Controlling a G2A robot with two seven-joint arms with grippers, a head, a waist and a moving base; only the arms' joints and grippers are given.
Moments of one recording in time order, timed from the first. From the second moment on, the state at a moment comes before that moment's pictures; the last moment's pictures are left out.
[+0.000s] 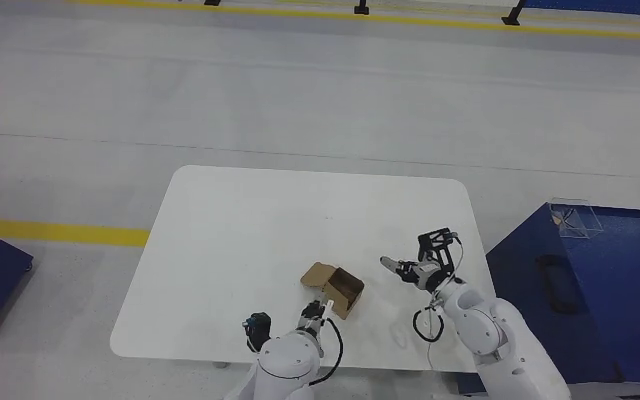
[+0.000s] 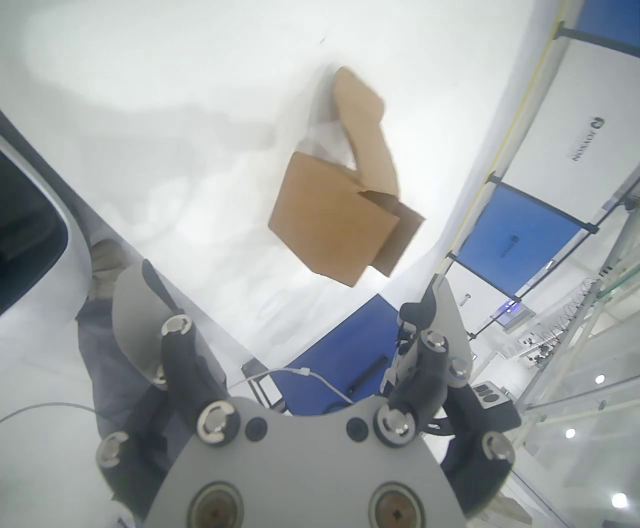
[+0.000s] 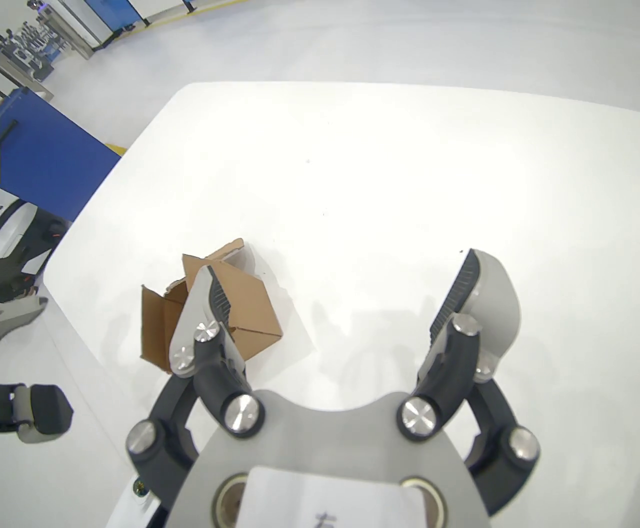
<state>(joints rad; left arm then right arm) 1.38 -1.54 -0.90 -1.89 -0.74 1.01 0.80 -1.34 -1.11 1.35 -1.61 -0.87 -0.20 0.41</state>
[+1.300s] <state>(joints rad) 1.21 -1.77 -0.89 -1.44 -0.60 1.01 0.81 -1.19 -1.17 1.09 -1.43 -1.05 -0.17 0.39</state>
